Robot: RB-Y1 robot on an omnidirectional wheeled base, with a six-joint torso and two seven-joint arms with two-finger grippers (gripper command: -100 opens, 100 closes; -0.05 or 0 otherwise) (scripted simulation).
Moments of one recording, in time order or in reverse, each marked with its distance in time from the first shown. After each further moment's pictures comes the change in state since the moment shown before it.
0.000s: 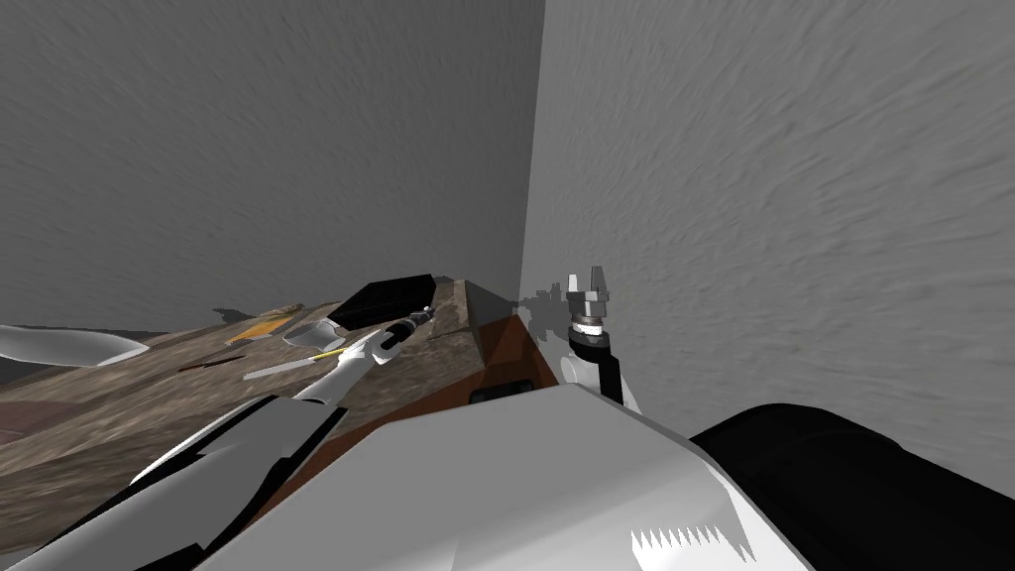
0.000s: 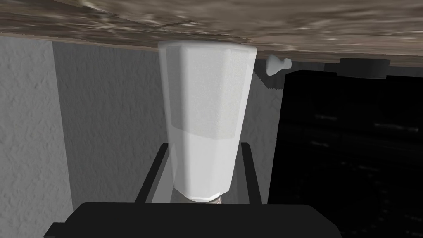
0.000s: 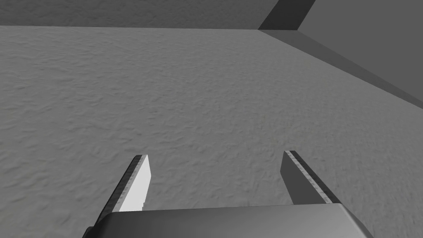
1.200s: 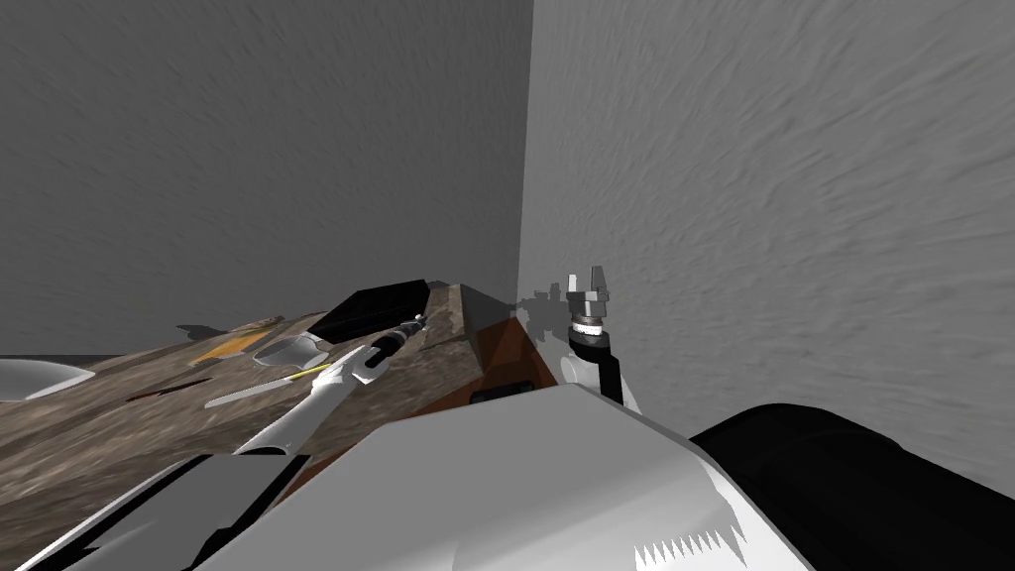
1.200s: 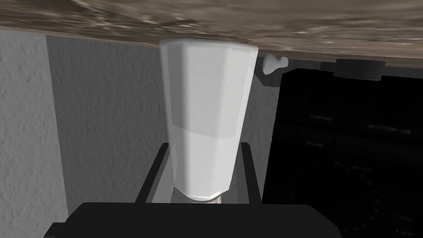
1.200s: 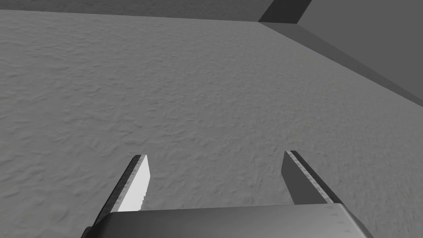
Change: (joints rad) left arm 0.229 0.041 0.128 -0.227 -0.032 0.045 0.033; right arm 0.000 0.000 0.000 0.000 0.000 0.000 0.000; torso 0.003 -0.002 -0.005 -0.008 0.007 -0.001
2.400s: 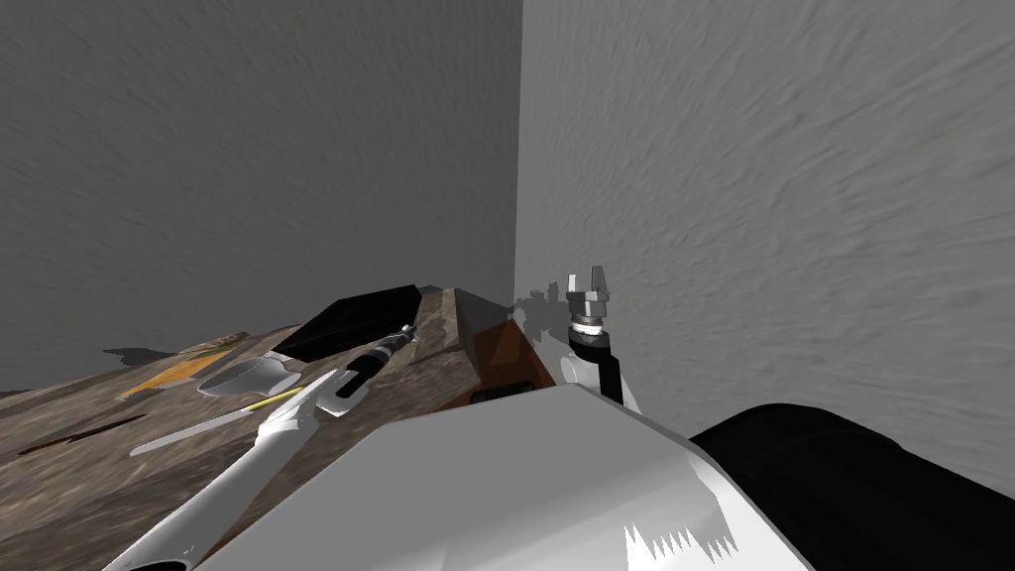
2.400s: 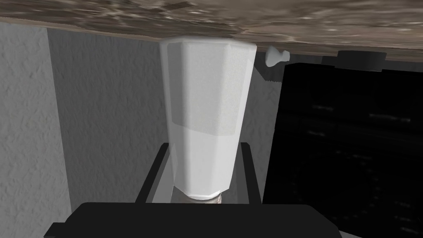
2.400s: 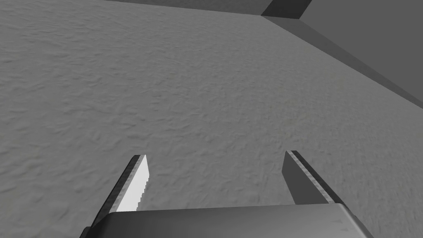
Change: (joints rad) left arm 0.304 0.034 0.160 -0.308 -0.047 0.057 0.036; right arm 0.000 0.000 0.000 0.000 0.000 0.000 0.000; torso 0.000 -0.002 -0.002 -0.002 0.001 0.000
